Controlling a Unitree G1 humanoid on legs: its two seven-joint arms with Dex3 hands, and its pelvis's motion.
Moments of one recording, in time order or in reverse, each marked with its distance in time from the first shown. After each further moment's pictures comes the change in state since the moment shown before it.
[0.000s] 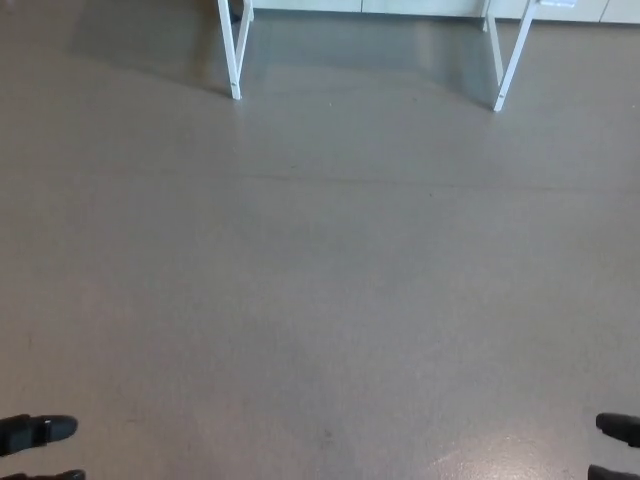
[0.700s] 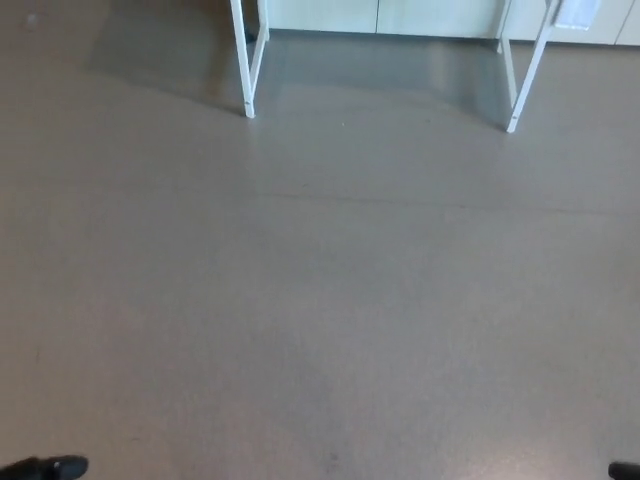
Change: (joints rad) left_arm 0.173 -0.053 0.018 -0.065 -0.019 -0.094 0.001; right_arm 0.152 -0.015 -0.014 -0.025 0.062 0.003 0.088
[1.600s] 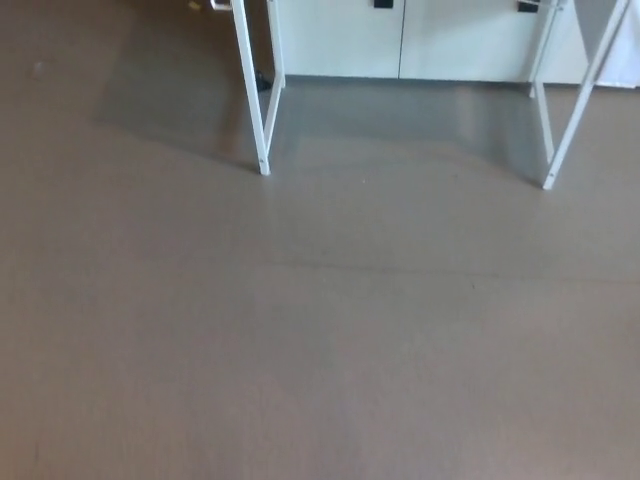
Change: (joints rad) left_arm 0.087 -0.002 -0.014 0.004 0.004 -0.051 0.016; right_arm 0.051 0.012 0.016 0.046 0.003 -0.058 0.031
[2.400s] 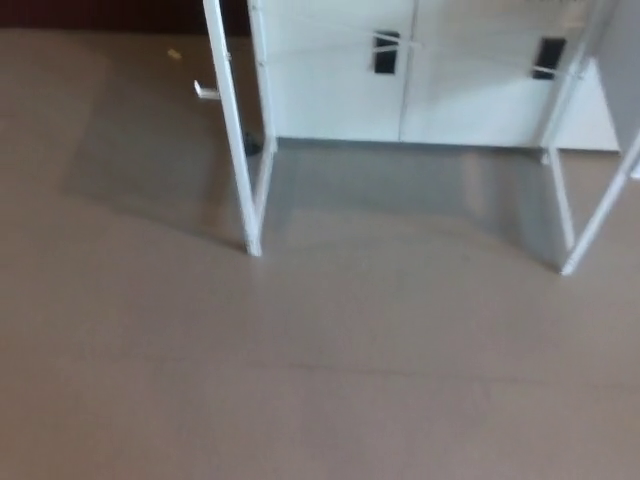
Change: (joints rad) left_arm -0.026 0.006 -0.017 0.015 0.001 -0.033 -0.003; right_arm -0.023 -0.012 0.026 0.007 -0.006 -0.020 -0.002
